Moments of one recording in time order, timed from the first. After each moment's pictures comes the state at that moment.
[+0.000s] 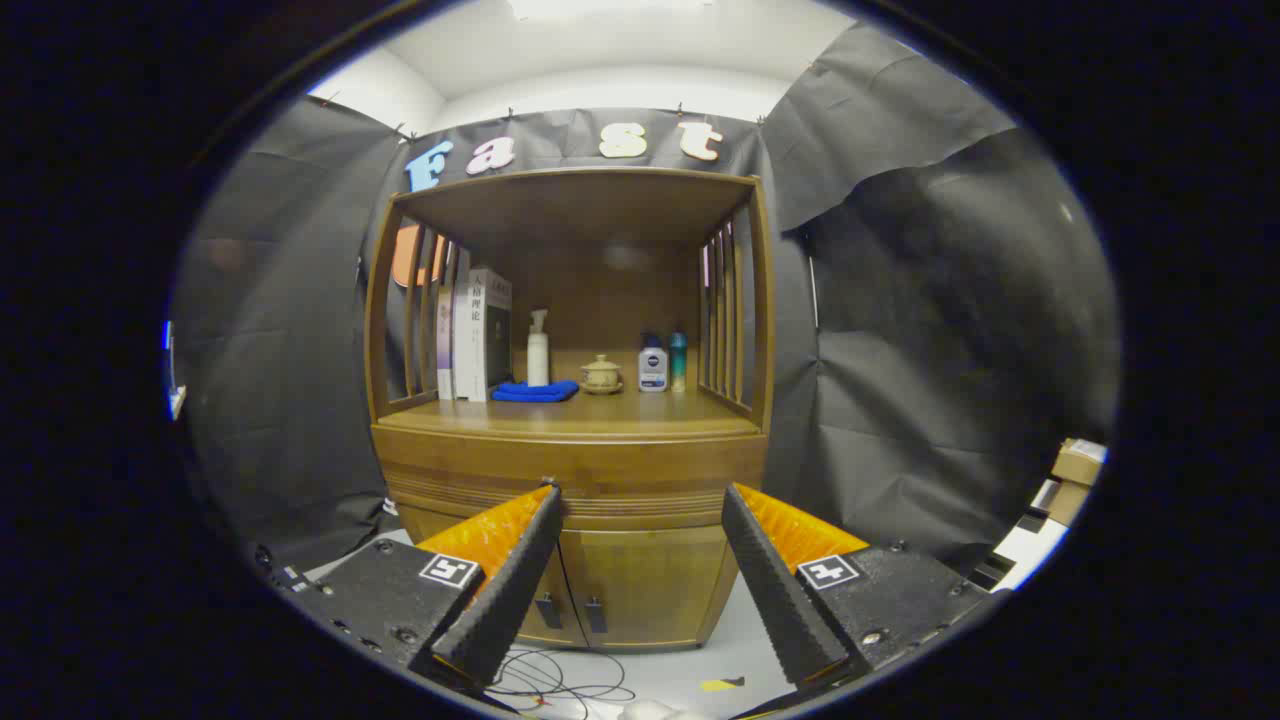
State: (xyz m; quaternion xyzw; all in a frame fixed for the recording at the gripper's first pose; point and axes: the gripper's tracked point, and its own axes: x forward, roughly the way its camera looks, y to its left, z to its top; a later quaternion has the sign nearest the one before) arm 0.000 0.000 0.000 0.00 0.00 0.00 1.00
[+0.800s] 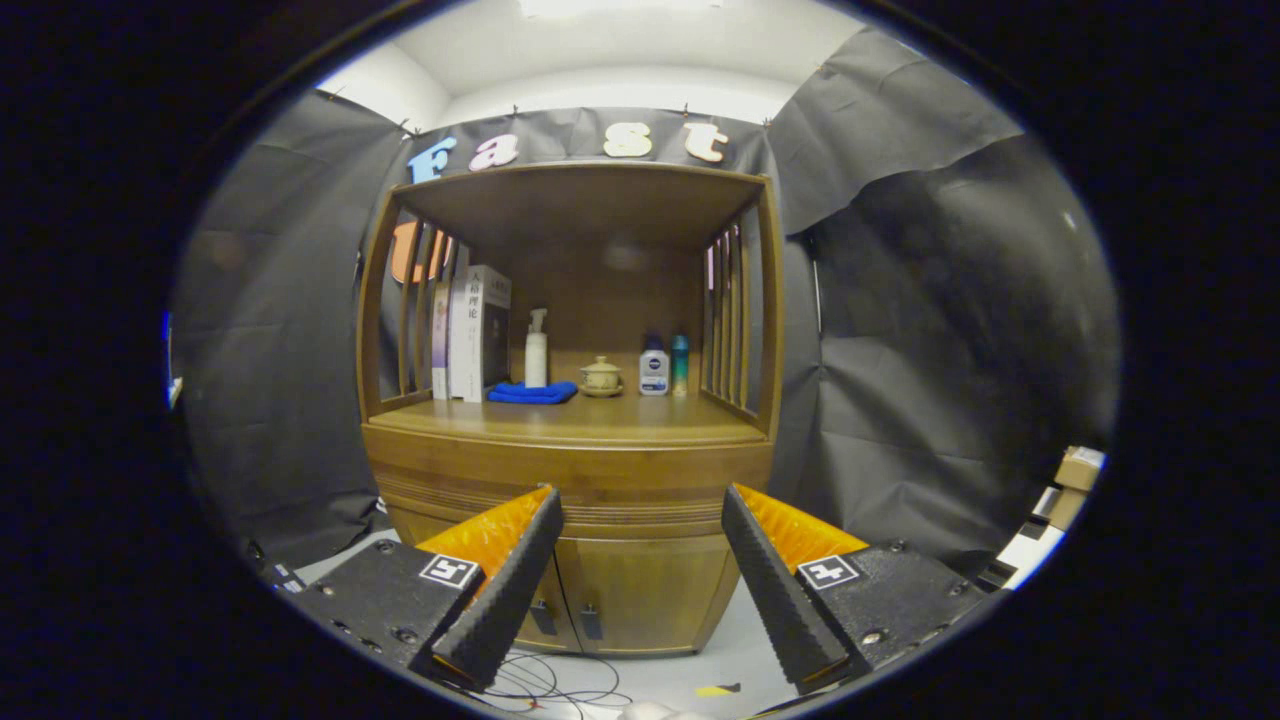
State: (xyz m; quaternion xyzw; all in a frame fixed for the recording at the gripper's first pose) arm 0.028 0.014 0.001 -0.01 0.00 0.00 1.00
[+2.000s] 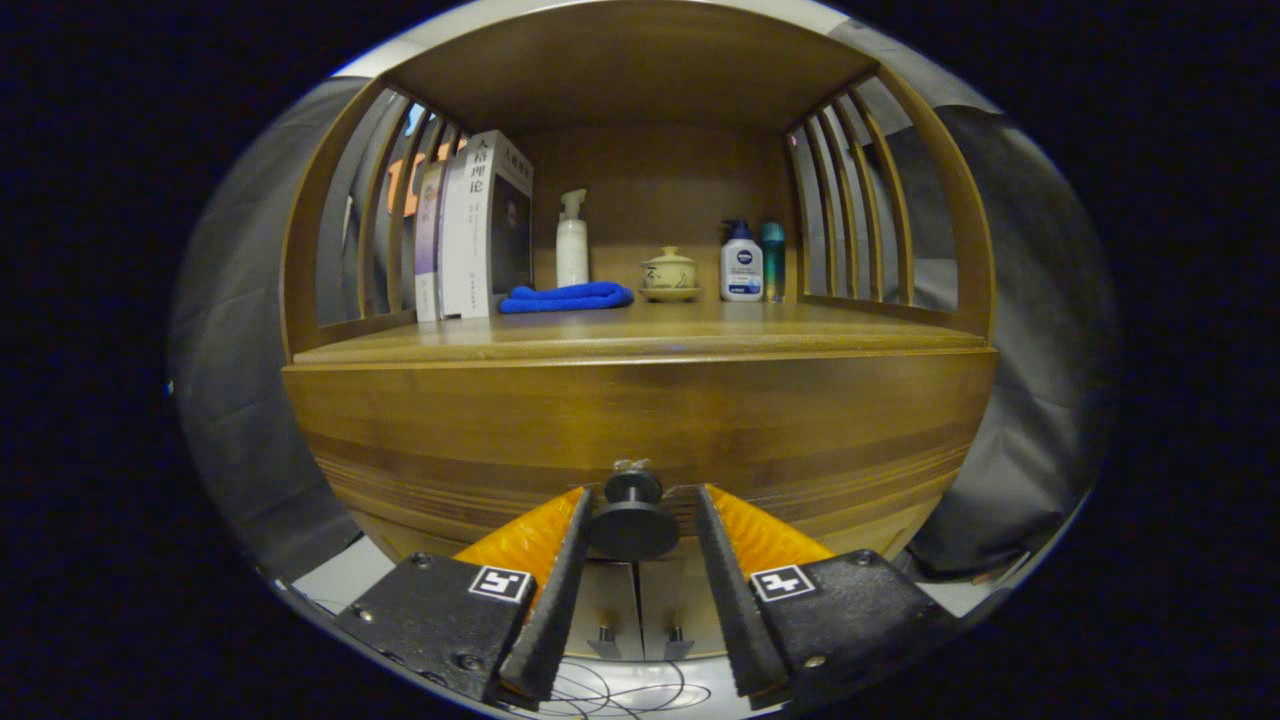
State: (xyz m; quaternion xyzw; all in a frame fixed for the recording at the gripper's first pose) arm 0.210 0.117 -0.096 0.00 0.09 0.04 1.00
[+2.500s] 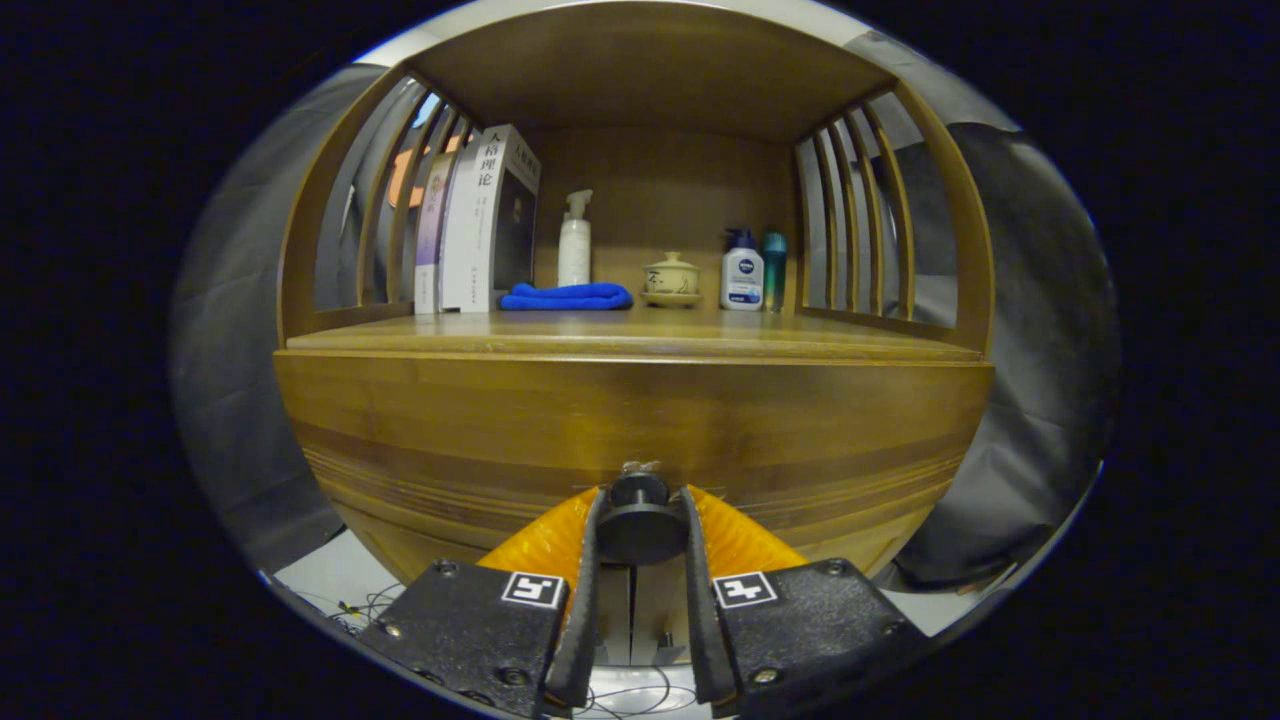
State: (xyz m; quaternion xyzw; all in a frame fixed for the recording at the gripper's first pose) arm 0.213 0.119 -0.097 -0.01 0.09 0.02 1.00
